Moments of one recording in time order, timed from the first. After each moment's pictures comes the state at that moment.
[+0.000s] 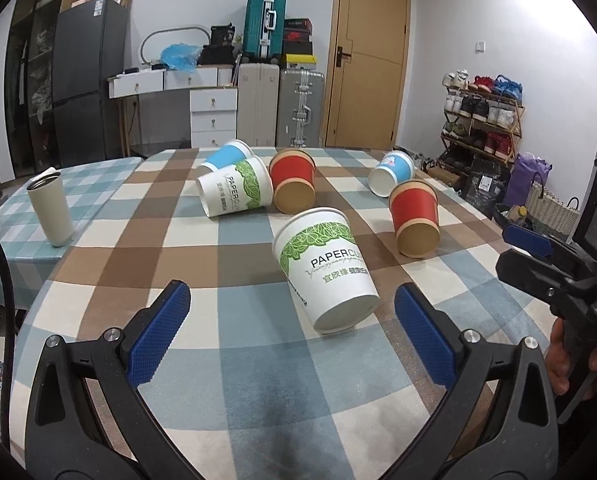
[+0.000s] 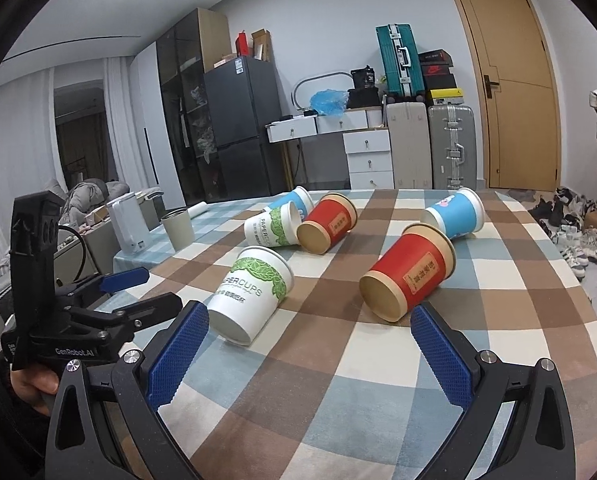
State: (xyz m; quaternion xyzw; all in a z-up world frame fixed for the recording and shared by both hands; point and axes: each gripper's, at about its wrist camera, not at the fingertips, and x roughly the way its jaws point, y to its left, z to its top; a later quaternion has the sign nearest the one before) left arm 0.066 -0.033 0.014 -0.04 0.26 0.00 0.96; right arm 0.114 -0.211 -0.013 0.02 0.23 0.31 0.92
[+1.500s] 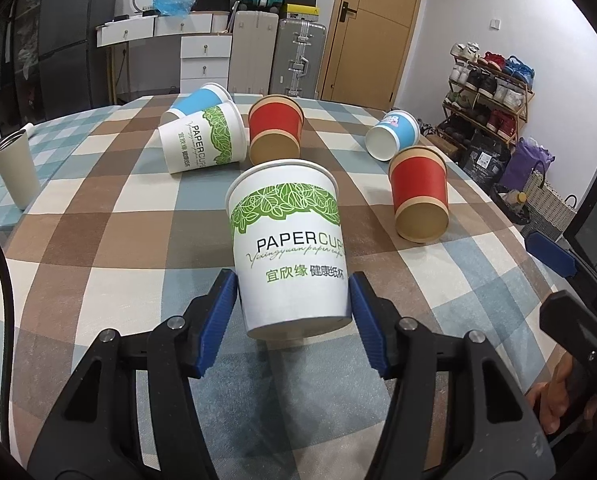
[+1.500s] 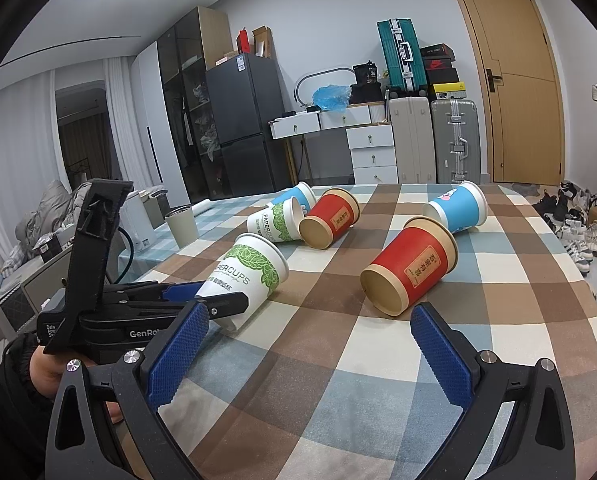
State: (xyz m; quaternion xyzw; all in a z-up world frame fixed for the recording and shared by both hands) left arm 0.128 -0.048 -0.010 -0.08 0.35 -0.02 0.93; right arm 0.117 -0.212 -0.015 0.02 0.23 0.32 0.92
